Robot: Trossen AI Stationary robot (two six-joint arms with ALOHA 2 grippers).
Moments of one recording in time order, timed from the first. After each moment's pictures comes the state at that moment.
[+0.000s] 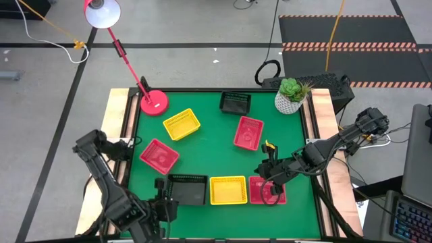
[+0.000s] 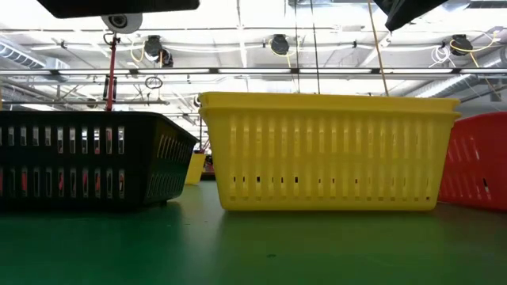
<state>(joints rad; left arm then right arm) -0.89 1.79 1.79 -1.32 -0.56 -0.68 0.49 1.24 1.03 -0.70 0.31 0.17</state>
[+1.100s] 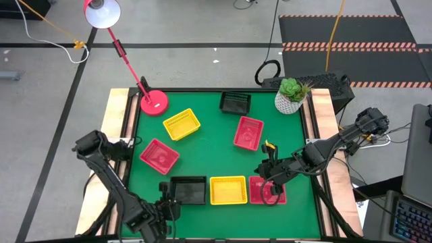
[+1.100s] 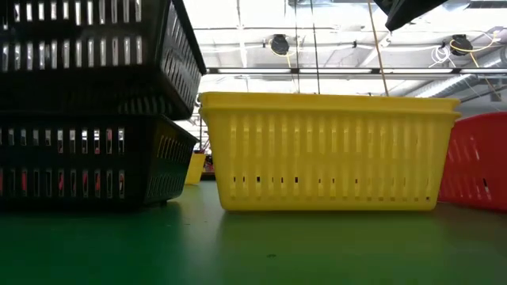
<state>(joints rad) -0.91 1.80 1.38 -0.97 -0.63 -0.75 0.49 1.24 1.03 -0.70 0.31 0.17</state>
